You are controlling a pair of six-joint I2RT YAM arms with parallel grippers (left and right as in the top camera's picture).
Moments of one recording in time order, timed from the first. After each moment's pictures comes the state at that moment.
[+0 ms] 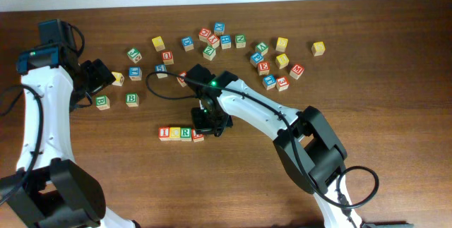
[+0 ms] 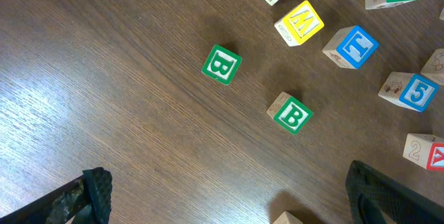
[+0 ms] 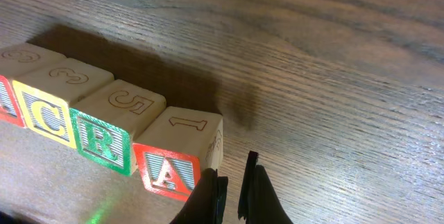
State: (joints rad) left arm 0.24 1.77 1.63 -1.16 -0.11 -0.42; right arm 0.73 2.21 1.70 -0.96 -0.30 0.55
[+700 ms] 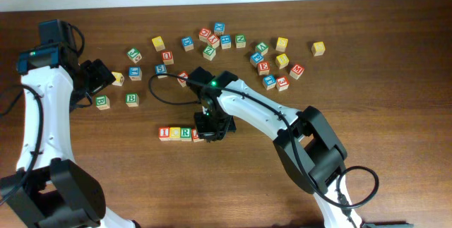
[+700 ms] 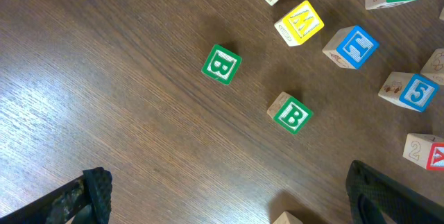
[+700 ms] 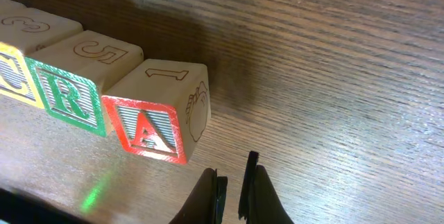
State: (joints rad) left arm 0.24 1.77 1.63 -1.16 -0.11 -0.42; right arm 0.73 2.21 1.70 -1.06 -0.35 0.55
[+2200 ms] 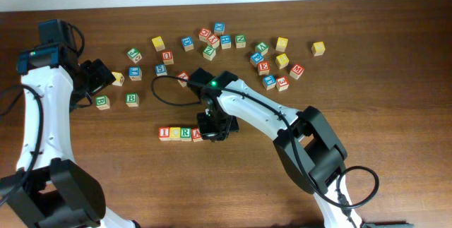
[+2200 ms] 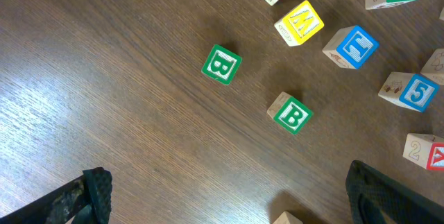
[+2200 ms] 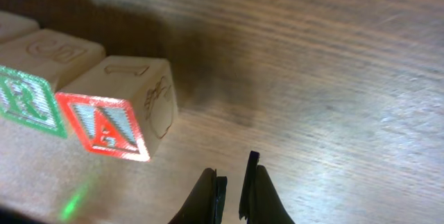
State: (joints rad) left arm 0.24 1.77 1.63 -1.16 -0.11 -0.42; right arm 0.73 2.21 1.70 -1.09 -0.28 0.55
